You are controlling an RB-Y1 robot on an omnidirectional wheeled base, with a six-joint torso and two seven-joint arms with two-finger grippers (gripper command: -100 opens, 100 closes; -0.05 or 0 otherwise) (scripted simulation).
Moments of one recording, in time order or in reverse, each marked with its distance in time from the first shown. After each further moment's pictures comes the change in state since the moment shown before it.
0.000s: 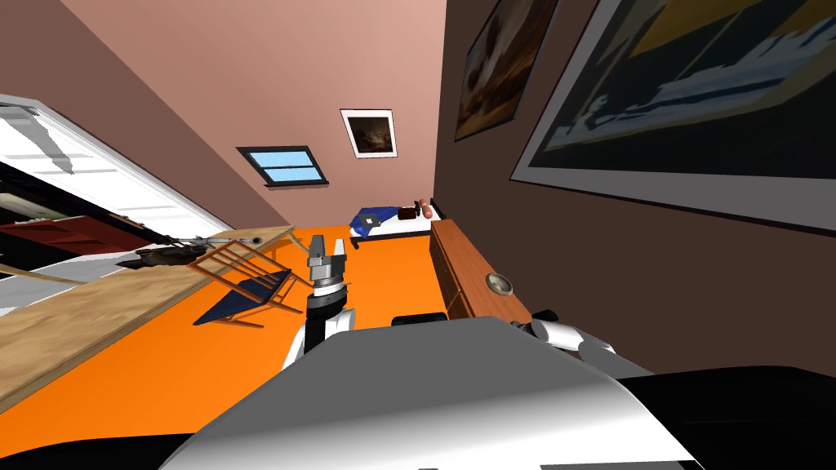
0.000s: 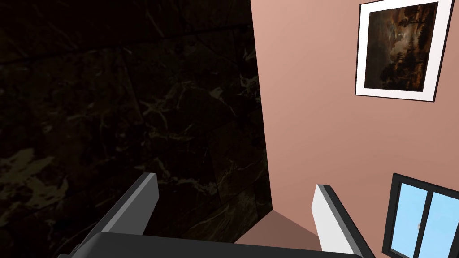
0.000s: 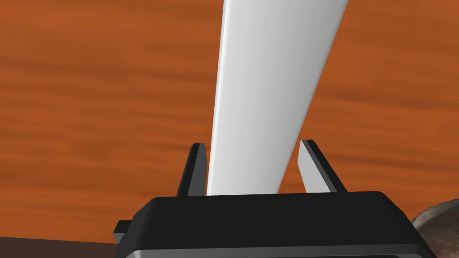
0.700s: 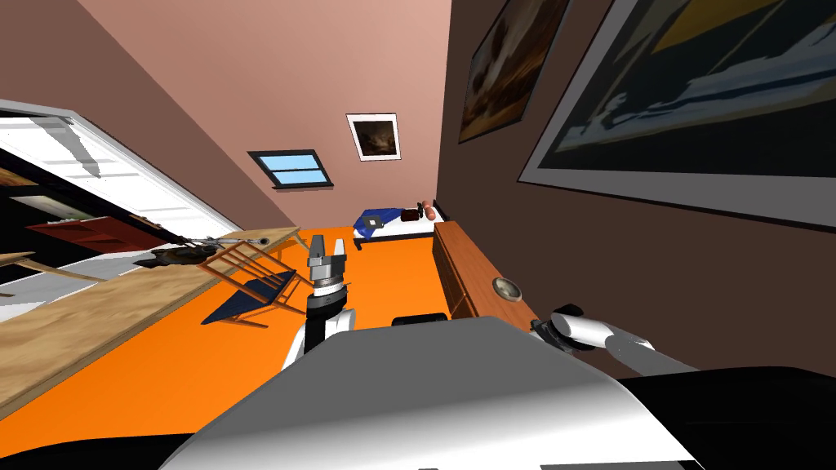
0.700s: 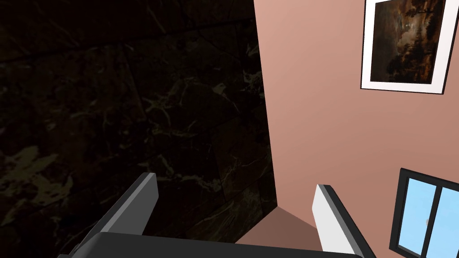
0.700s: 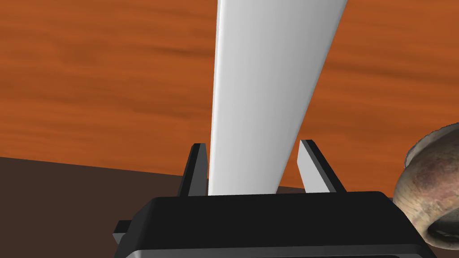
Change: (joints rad) left arm 0.000 0.000 0.000 0.000 0.000 0.000 0.000; right arm -0.007 -0.143 -0.009 0.046 -0.077 0.049 0.022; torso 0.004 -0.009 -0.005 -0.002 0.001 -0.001
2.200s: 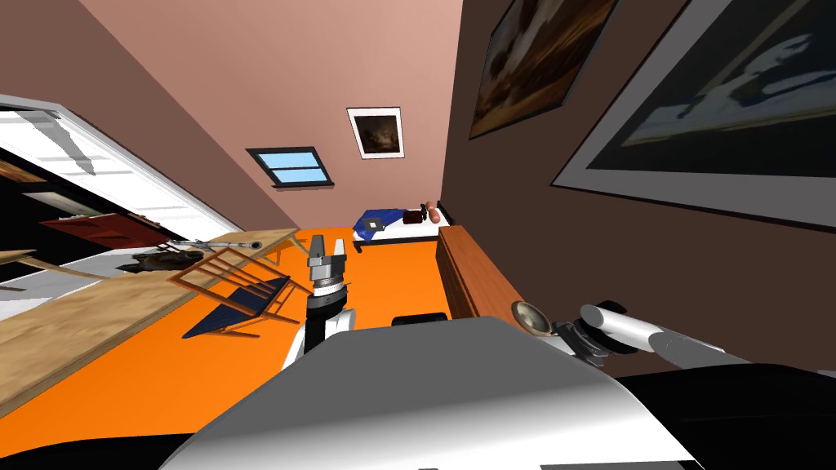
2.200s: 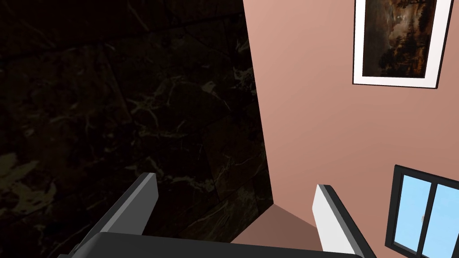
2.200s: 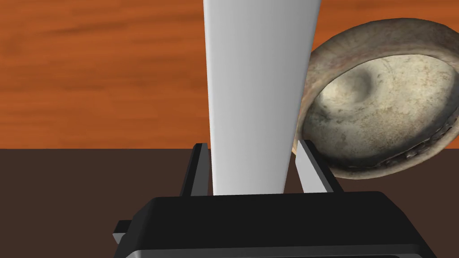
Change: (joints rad) left arm 0.000 0.000 0.000 0.000 0.000 0.000 0.000; right arm 0.038 -0.169 -0.014 0.021 -0.342 0.143 0.025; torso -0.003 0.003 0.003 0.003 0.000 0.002
